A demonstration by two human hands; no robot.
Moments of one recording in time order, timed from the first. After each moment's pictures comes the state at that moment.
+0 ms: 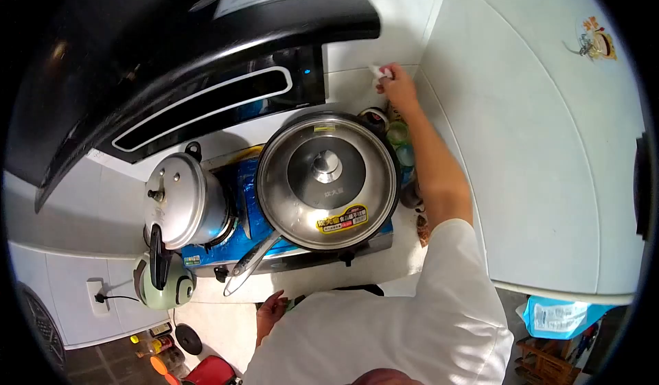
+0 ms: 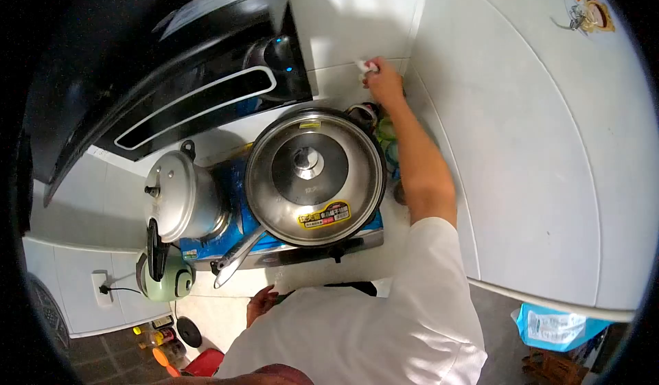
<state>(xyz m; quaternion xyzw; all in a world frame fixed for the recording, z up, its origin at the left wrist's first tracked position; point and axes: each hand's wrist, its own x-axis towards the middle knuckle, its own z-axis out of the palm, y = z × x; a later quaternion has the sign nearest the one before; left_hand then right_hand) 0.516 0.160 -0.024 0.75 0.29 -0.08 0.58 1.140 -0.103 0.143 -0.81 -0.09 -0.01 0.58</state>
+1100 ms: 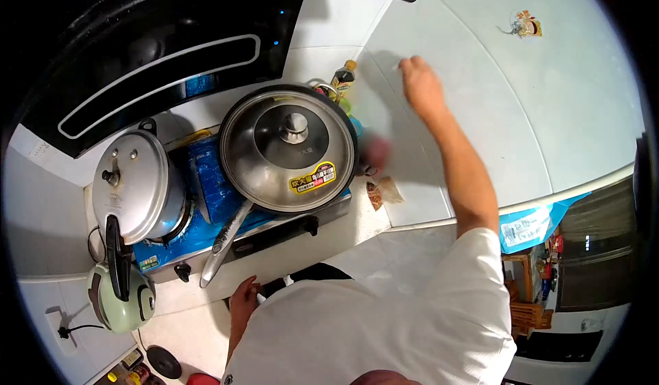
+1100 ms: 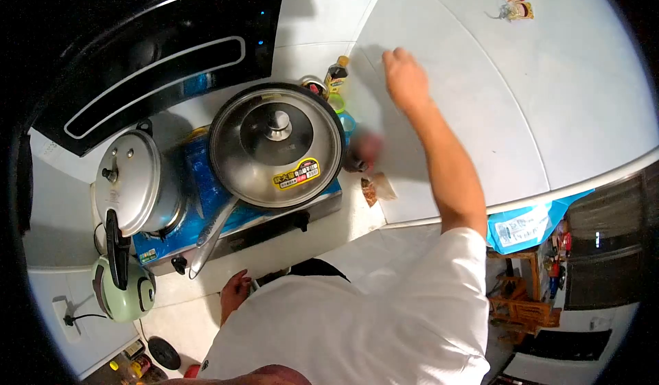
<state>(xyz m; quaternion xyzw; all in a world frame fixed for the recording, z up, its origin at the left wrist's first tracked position) 0.518 0.182 -0.039 0.81 0.17 -0.07 0.56 0.983 -0.195 0.267 -0.93 -0.22 -0.29 -0.09</state>
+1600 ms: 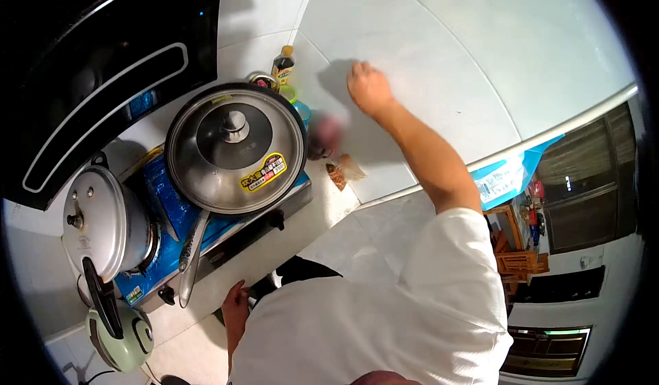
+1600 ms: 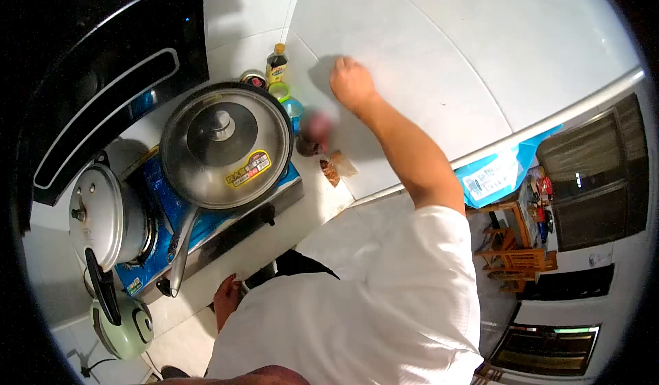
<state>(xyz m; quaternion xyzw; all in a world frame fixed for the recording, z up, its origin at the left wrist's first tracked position) 0.525 0.167 -0.035 0.77 0.16 -0.13 0.60 0.954 -0.246 0.207 -0.89 -0.25 -0.25 -0.28</state>
